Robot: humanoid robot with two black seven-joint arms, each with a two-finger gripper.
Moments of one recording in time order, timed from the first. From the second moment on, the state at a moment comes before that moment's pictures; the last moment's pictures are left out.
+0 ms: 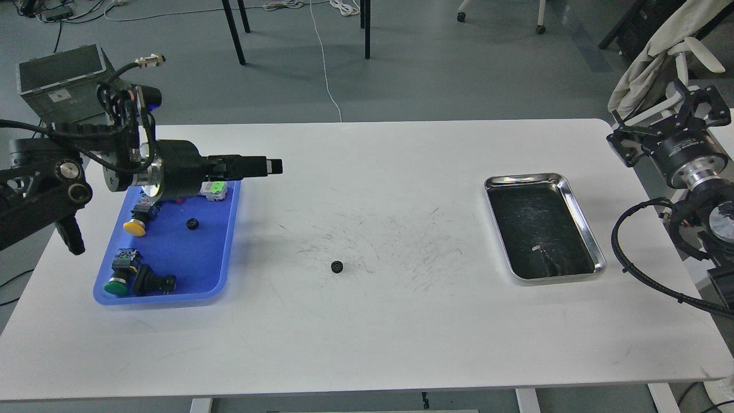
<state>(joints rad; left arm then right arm) -1.01 0.74 -0.26 -1.37 1.34 -0.41 -0.13 0.62 -0.47 1.07 0.59 0.26 0.42 -0.01</state>
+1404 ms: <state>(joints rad) -0.65 0.35 -0.24 -1.30 2.05 -0.20 0.19 0.60 -0.46 1.05 0.55 0.26 0.42 0.01</state>
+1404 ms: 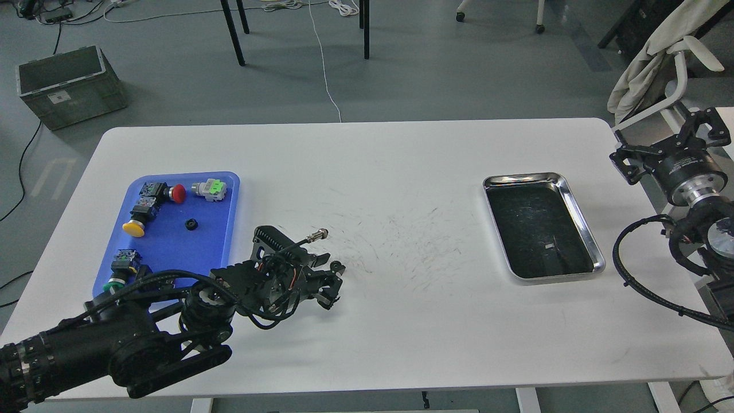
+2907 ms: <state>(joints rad) -0.52 0.76 -0.31 -1.20 1.76 0.10 0.08 0.61 -0.47 1.00 0.54 0.25 0.42 0.01</state>
